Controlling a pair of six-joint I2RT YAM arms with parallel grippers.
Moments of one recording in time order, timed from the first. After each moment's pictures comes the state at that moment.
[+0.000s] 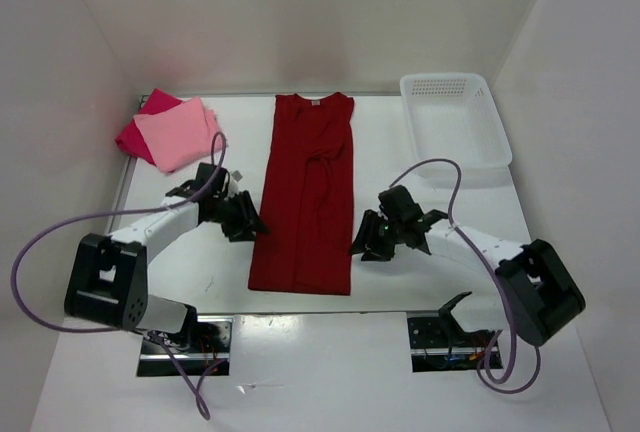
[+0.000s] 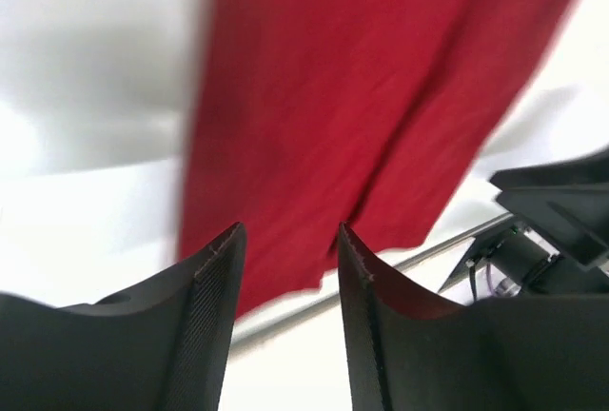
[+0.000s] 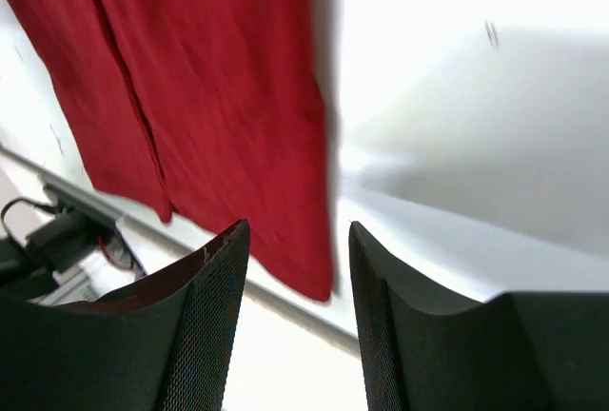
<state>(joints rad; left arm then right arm) -0.20 1.43 0.80 -0.48 0.49 -0.60 0.55 1.32 0.60 -0.29 -0.31 0.84</state>
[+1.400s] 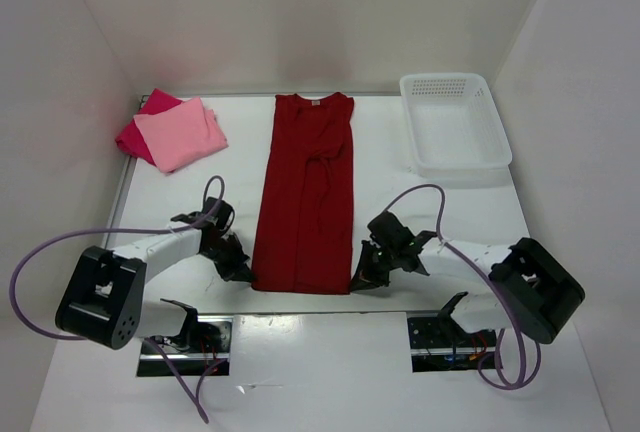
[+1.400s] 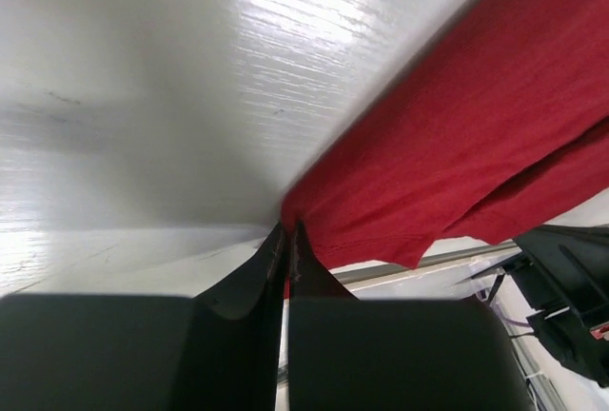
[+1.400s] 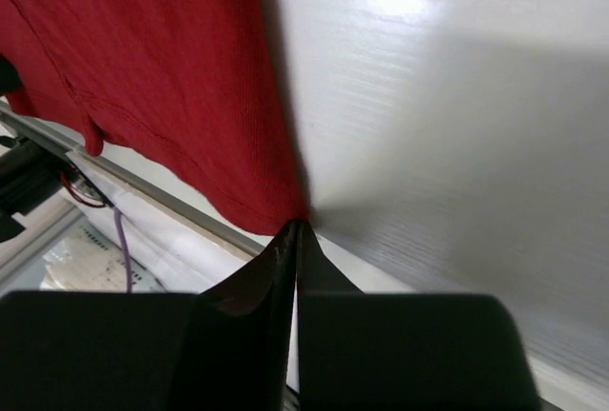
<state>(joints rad) -0.28 1.32 0.53 -0.61 0.37 -0.87 0.71 1.30 0.42 -0.20 -0.40 1.02</state>
